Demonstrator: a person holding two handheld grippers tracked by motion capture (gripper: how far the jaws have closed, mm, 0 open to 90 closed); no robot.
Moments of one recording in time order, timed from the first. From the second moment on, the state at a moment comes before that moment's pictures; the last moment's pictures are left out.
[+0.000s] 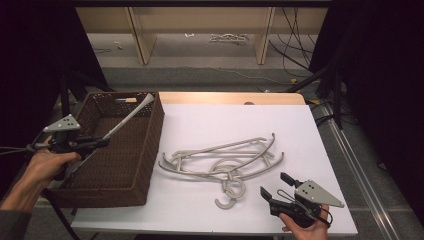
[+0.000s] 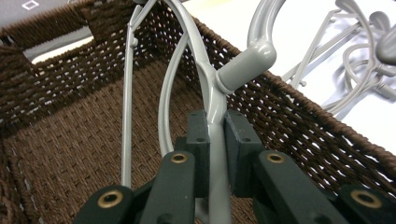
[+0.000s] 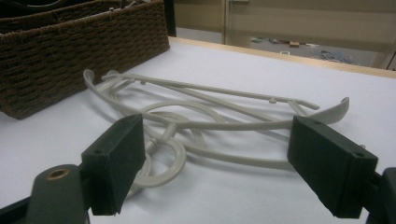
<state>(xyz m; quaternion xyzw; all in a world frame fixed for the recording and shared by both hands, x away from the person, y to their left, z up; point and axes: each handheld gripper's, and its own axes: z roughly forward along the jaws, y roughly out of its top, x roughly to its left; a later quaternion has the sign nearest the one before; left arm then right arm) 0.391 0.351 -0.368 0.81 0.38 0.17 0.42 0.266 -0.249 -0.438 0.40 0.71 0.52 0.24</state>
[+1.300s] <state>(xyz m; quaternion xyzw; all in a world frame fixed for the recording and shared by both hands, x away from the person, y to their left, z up) 0.415 0.331 -0.403 0.84 0.42 0.12 0.33 0.267 -0.249 -0.438 0.40 0.71 0.52 0.25</state>
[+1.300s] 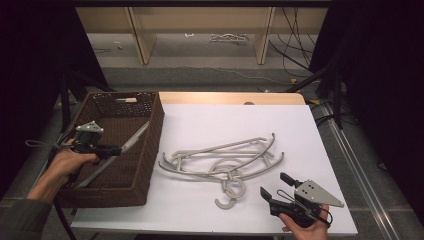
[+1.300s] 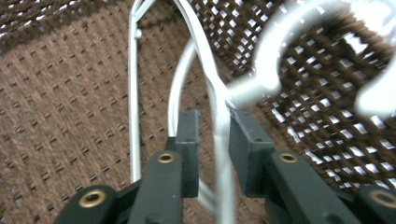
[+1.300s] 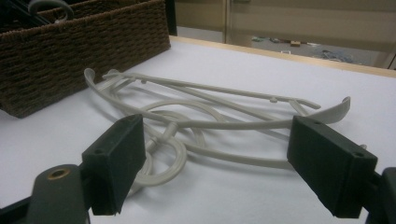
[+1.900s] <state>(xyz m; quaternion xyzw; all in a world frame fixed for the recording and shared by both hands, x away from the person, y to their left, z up) 0.381 0.291 -0.347 0.77 0.43 0.21 0.43 0.266 -0.249 -0.438 0.40 0.71 0.53 0.24</state>
